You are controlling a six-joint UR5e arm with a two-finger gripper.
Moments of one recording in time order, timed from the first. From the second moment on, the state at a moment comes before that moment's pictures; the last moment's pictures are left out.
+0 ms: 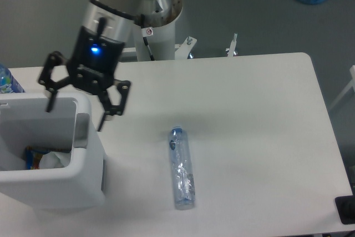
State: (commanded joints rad) arm 2.35 -1.69 -1.57 -0.81 1.07 0.18
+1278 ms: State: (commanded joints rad) arm 2.48 -2.00 -1.47 -0.81 1.26 0.29
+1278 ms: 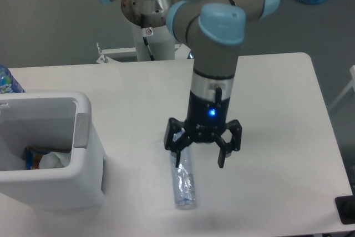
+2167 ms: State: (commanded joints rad) arm 2.45 -2.17 -1.46 -0.80 1.27 0.31
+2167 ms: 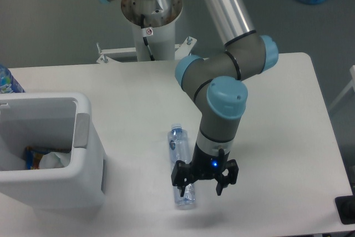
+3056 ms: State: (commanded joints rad) arm 2.36 -2.24 -1.48 -0.80 1.49 0.31
